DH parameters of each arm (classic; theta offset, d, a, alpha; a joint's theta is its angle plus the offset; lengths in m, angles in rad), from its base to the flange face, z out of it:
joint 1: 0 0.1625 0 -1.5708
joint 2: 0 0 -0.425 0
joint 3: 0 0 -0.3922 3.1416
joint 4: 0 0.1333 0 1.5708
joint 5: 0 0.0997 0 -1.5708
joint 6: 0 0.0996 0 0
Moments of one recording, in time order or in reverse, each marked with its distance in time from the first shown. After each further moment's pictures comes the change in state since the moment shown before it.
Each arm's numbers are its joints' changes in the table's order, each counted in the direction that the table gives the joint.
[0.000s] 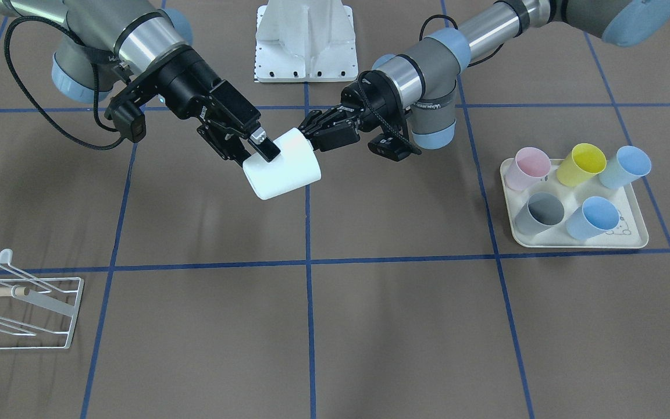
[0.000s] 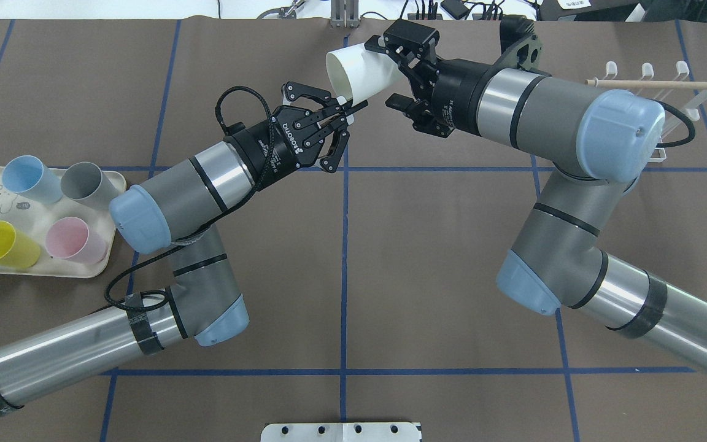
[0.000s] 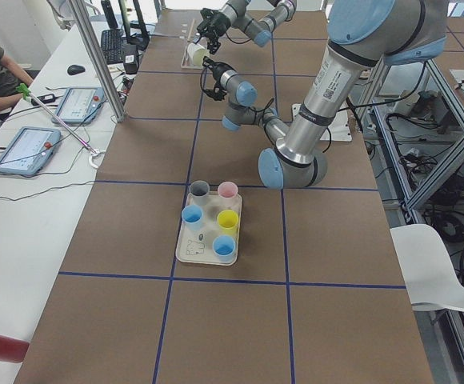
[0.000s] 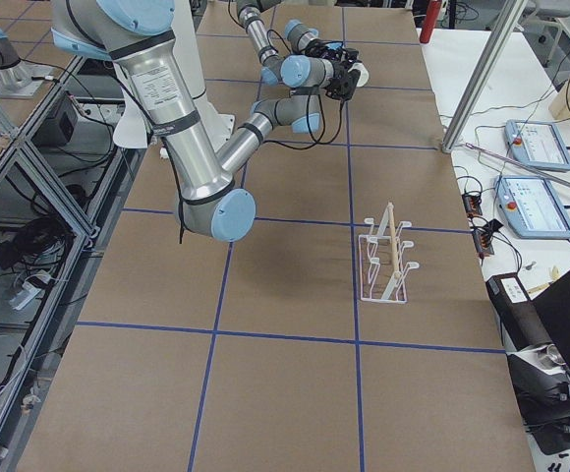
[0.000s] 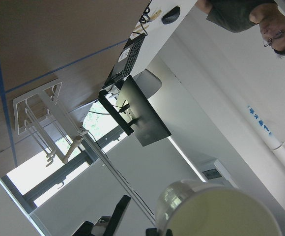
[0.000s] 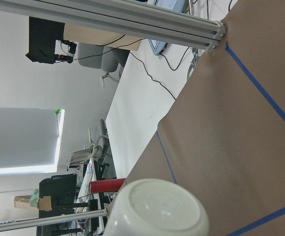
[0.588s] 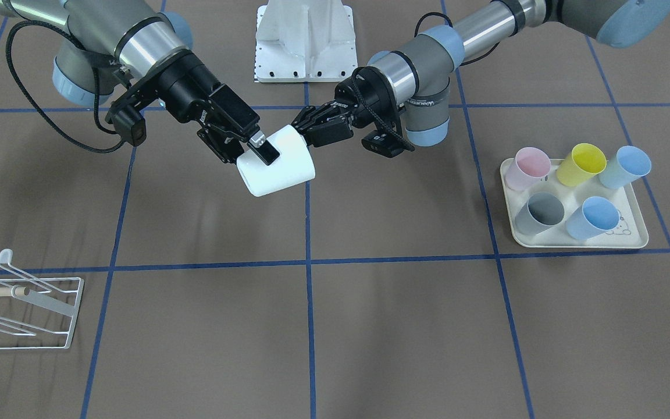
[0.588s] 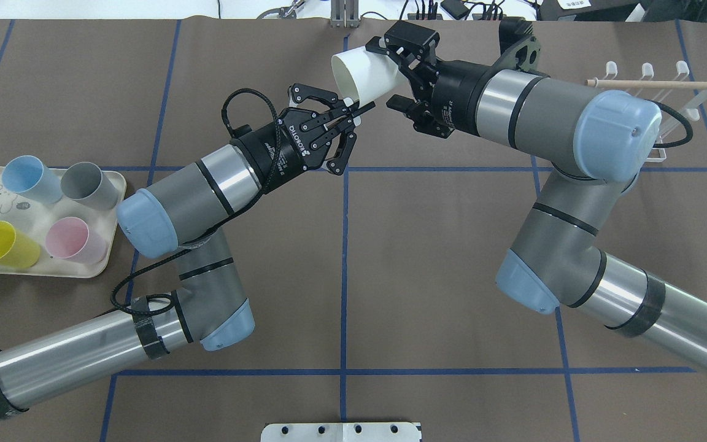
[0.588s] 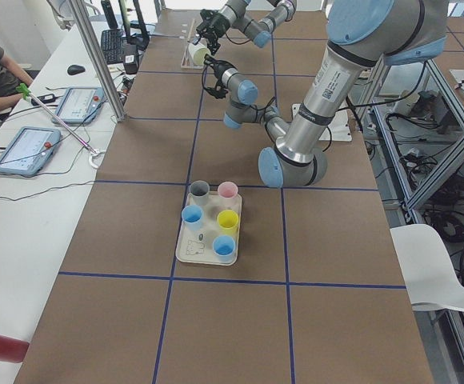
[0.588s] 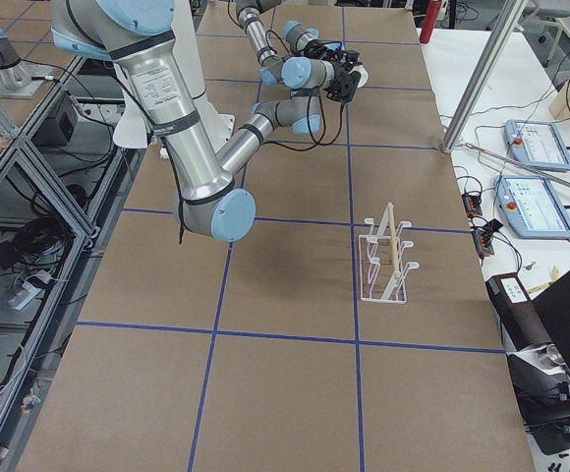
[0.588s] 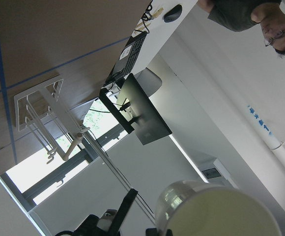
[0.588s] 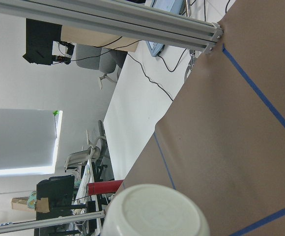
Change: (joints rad) left arm 0.015 0.012 0.001 0.000 0.015 -0.001; right arm 0.000 0.000 0.010 0.001 0.000 0.000
